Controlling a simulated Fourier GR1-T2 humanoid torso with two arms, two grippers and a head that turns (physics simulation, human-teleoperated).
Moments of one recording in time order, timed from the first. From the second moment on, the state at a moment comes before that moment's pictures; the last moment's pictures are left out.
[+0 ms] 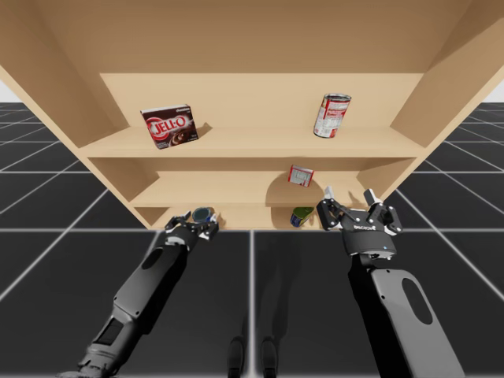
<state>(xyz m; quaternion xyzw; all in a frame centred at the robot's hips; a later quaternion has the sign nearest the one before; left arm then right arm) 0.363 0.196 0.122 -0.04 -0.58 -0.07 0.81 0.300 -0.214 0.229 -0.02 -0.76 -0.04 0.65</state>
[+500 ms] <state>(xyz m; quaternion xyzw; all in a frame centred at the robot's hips) 0.372 0.202 0.119 -0.03 -0.57 -0.03 0.82 0.300 -0.216 0.229 -0.02 -0.76 -0.04 0.65</state>
